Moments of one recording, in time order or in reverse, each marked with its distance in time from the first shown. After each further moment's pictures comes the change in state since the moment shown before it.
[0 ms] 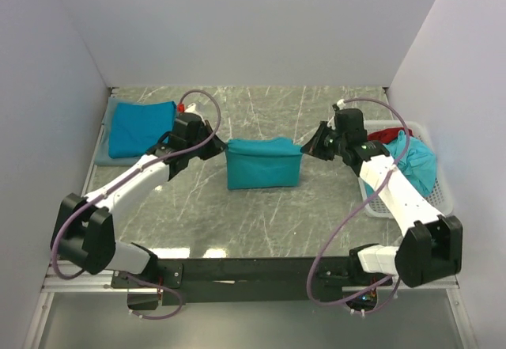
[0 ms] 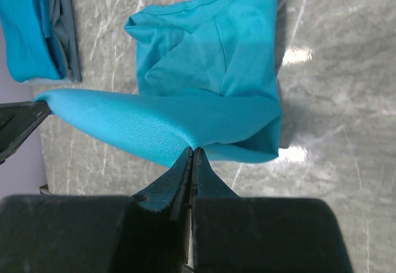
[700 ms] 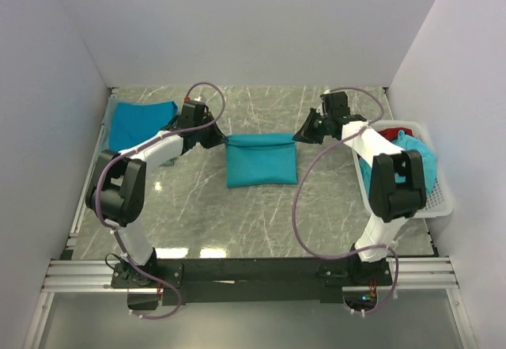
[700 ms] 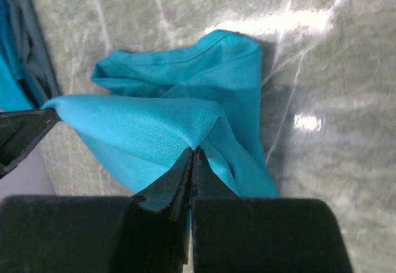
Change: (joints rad) left arm 0.121 0.389 0.204 0.050 0.112 0.037; right arm -0.077 0.507 0.269 0.089 -0.137 -0.018
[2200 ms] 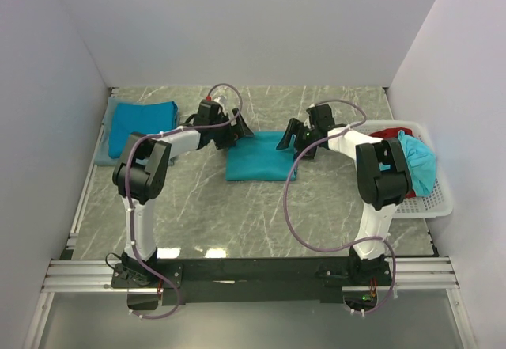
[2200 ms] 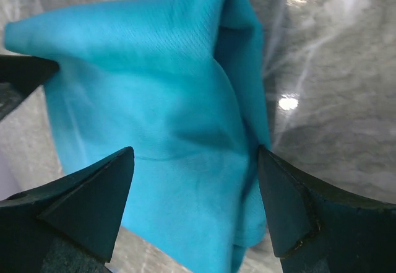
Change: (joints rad) left arm -0.035 0.289 0.158 0.161 0.161 0.045; right arm 0.059 0.158 -0.057 0.135 0.003 -0.018
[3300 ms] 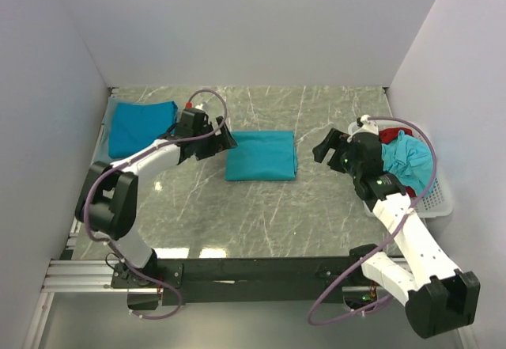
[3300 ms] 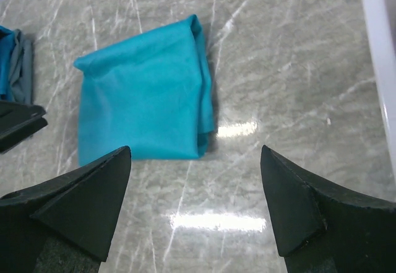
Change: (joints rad) left arm -0.005 -0.423 -0.259 -0.203 -0.174 0.035; right arm 0.000 -0.970 -0.439 -0.104 0.407 -0.046
